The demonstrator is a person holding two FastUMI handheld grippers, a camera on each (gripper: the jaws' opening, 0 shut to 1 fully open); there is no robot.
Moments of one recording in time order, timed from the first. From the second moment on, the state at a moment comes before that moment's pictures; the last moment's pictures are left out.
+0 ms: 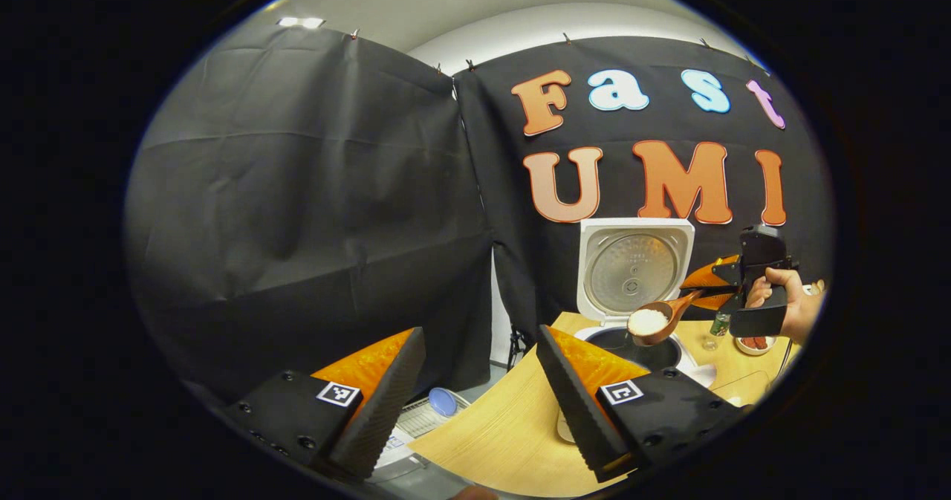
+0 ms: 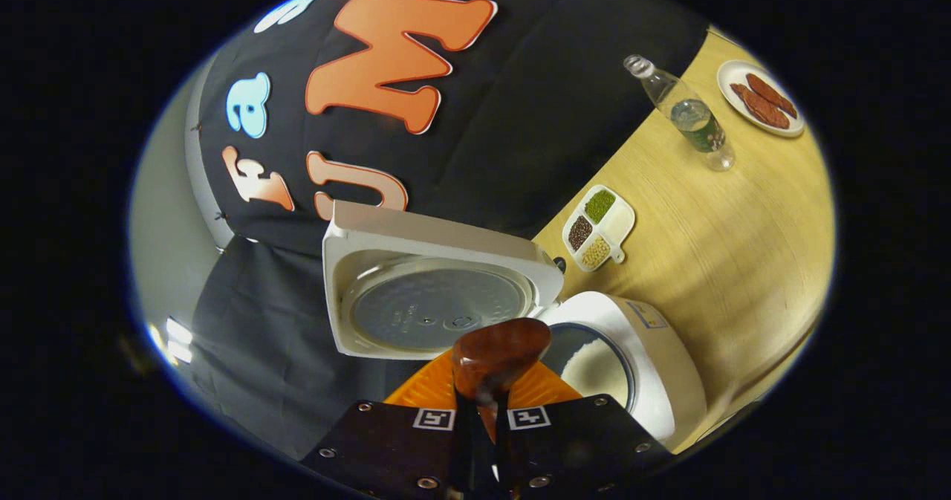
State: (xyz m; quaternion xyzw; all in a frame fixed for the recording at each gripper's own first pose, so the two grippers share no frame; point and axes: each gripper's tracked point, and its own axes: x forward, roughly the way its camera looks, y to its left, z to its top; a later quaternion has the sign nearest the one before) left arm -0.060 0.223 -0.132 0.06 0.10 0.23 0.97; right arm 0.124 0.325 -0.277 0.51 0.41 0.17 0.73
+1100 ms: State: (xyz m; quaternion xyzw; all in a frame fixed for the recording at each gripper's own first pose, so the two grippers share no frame) left arm -0.058 0.219 -0.147 0.06 0.12 0.23 0.96; right arm 0.135 0.352 -0.245 0.20 0.32 0.27 0.89
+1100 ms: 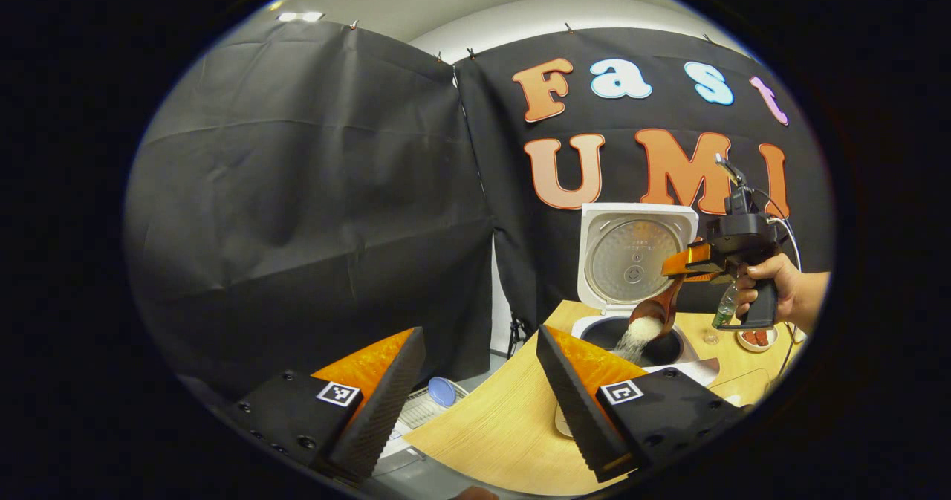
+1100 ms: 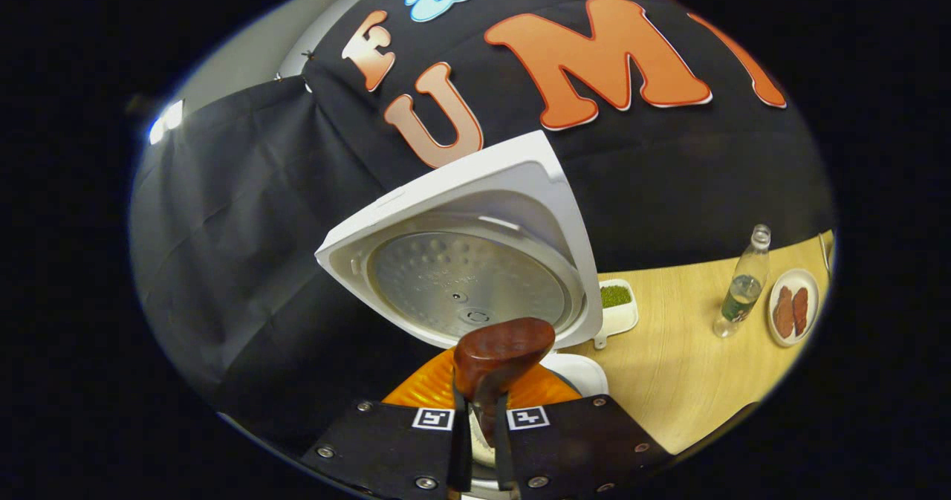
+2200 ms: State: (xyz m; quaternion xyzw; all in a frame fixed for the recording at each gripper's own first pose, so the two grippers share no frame) left arm -0.063 0.214 -0.138 0.07 0.11 0.24 0.96; right arm 0.118 0.387 -0.186 -0.05 0.12 0.35 0.93
